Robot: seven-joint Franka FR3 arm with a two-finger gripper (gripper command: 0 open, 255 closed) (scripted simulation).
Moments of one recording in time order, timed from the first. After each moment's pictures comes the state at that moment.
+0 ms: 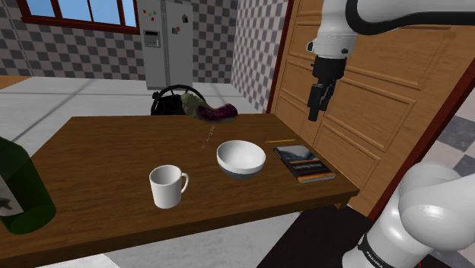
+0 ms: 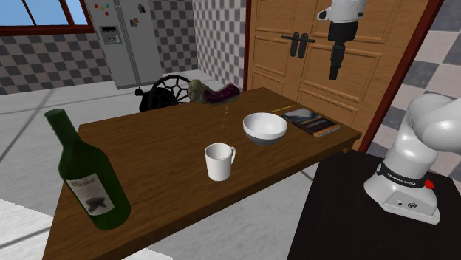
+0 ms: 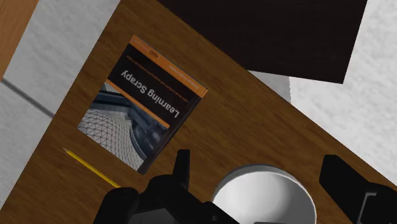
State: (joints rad) arm 0.01 -0.75 0.03 -2.35 -0.07 1.54 -0.08
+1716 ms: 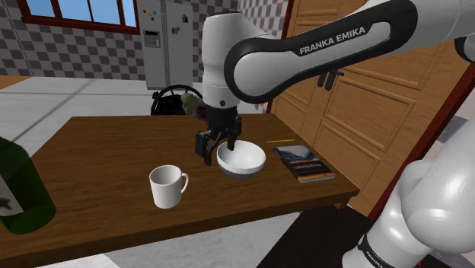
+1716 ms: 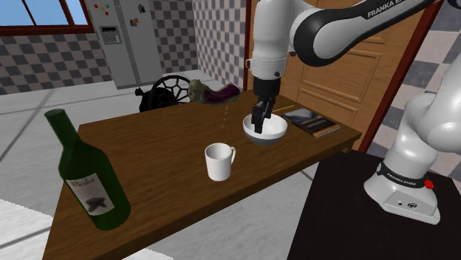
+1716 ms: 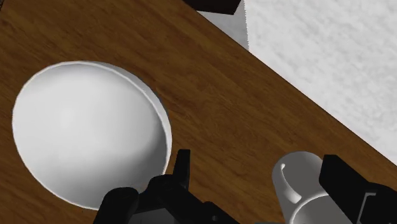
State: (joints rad) arm 0.11 -0.13 0.40 -2.14 -0.01 2.00 0.41
